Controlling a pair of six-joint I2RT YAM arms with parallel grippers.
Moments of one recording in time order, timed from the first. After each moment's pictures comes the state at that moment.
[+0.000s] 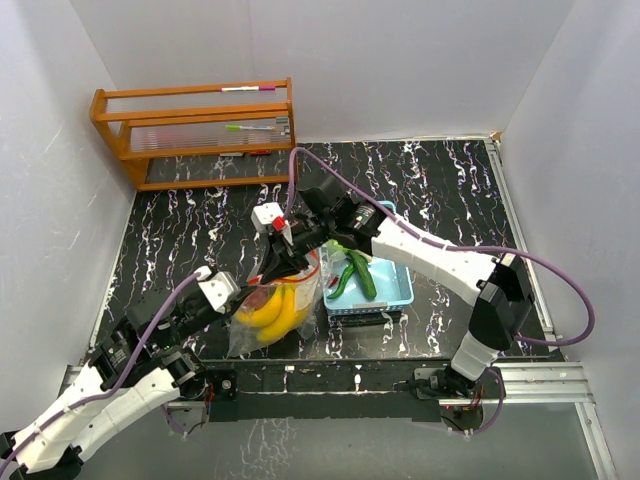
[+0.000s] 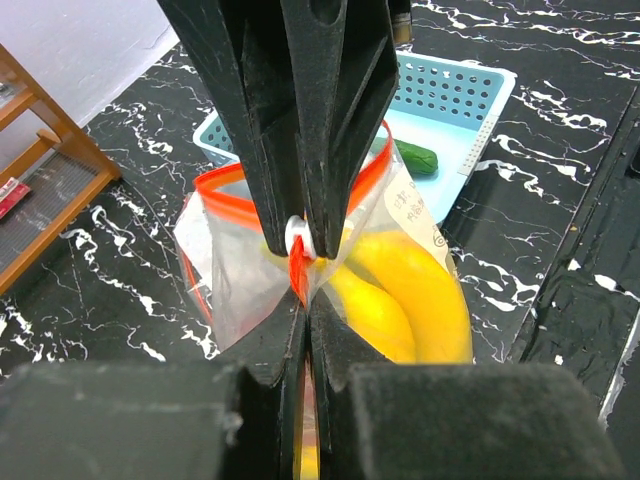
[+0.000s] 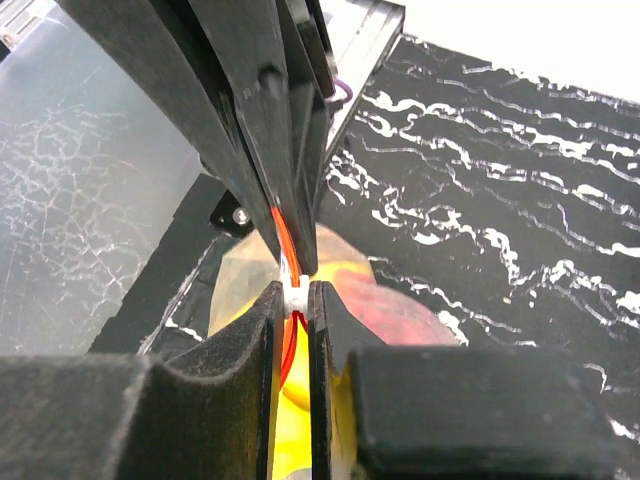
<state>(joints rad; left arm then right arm) -0.86 0.30 0.62 -0.49 0.07 0.21 0.90 1.66 1.52 -0.39 -1.05 -0.48</state>
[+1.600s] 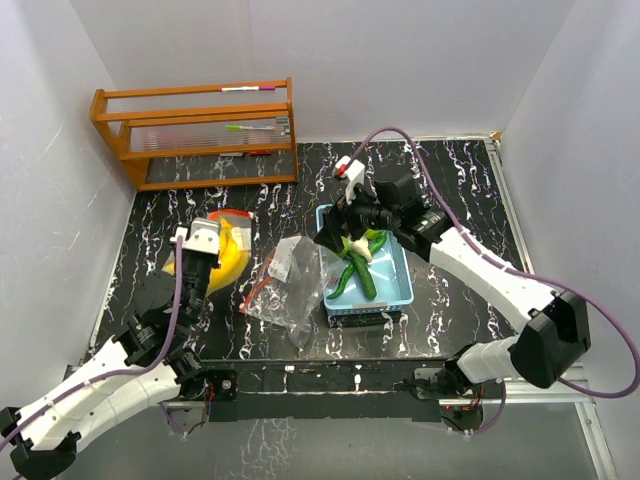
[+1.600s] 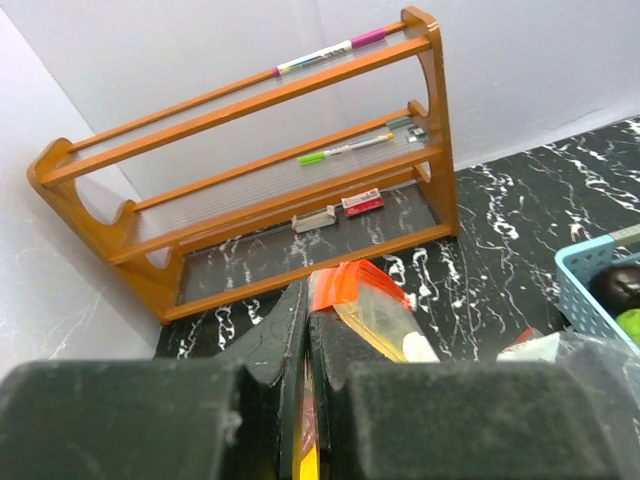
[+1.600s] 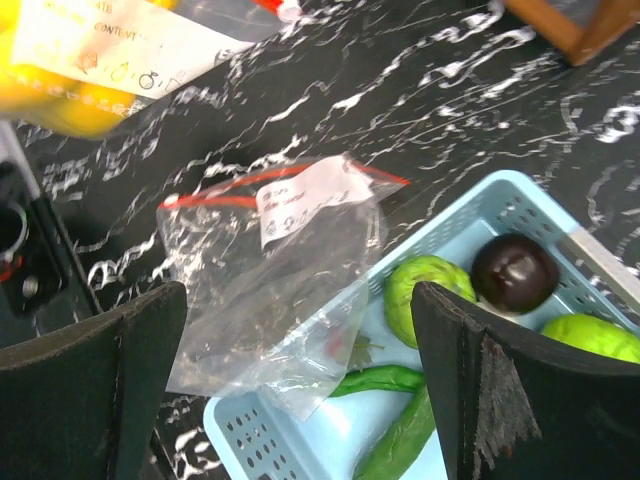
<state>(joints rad) -0.87 0.50 0.64 0.06 -0.73 0.44 0.61 1.37 1.17 -0.28 -0.47 -0.04</state>
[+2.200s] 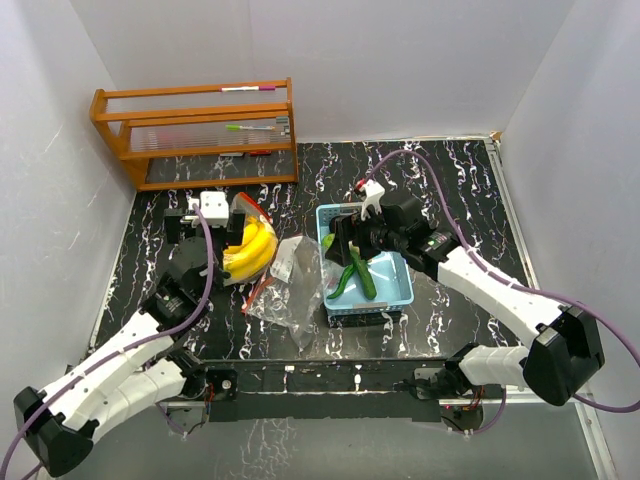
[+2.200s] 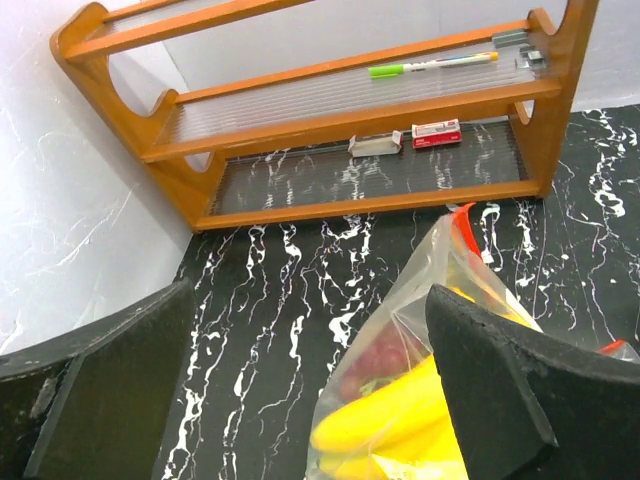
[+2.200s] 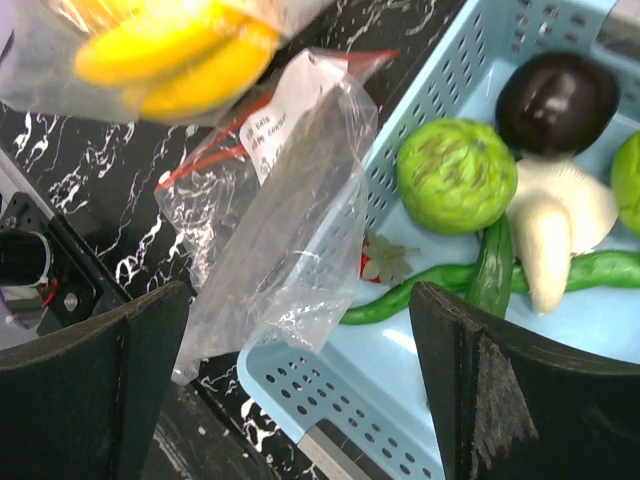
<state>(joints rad) -0.73 0.77 0.66 0.13 -0.90 0.31 0.61 1.25 0.99 -0.30 -0.29 0.27</state>
